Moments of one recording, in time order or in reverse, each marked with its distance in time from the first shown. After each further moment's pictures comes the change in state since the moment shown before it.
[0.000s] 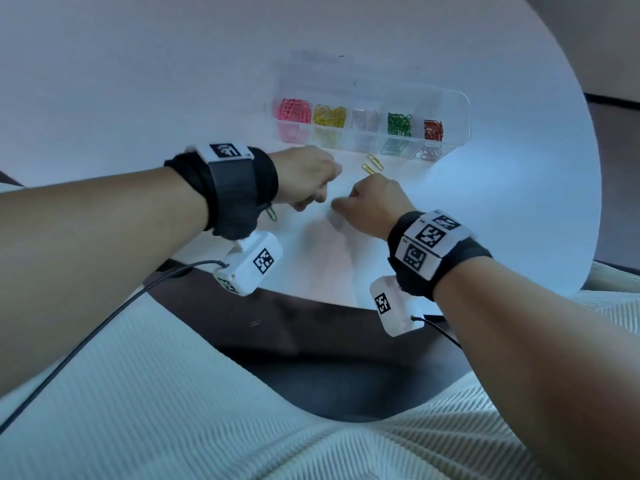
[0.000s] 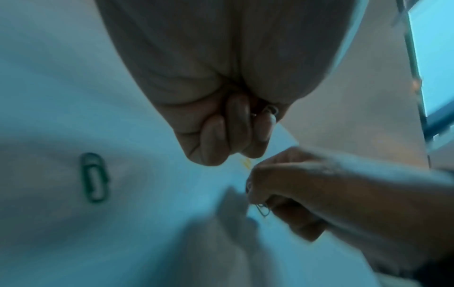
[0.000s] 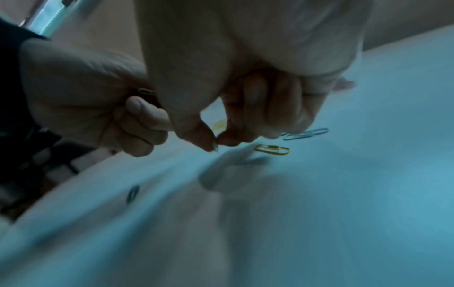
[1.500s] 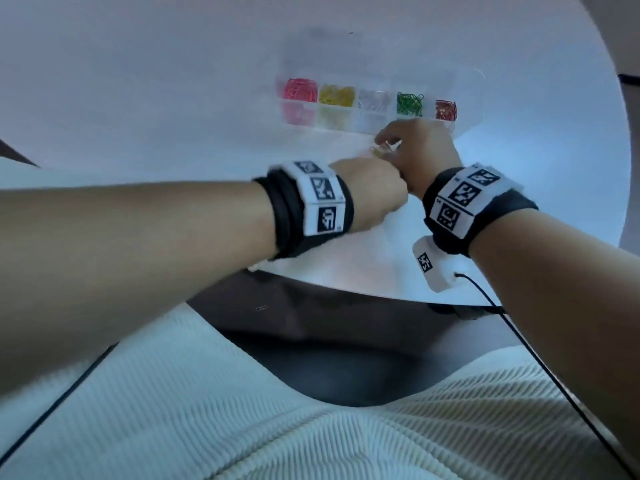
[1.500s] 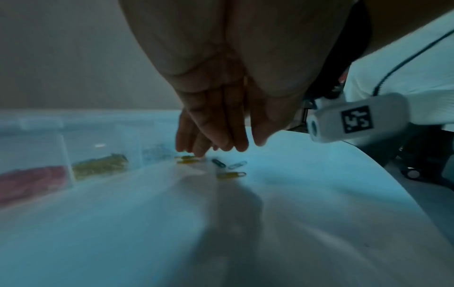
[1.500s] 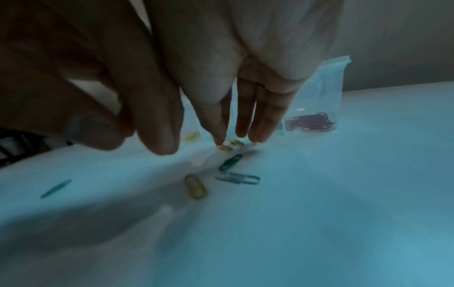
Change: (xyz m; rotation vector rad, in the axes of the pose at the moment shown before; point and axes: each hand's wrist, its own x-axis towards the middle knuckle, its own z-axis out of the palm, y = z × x) left_hand 0.006 0.034 0.064 1.225 -0.001 0.460; right_hand 0.025 0.027 -0.038 -0.132 0.294 -0.324
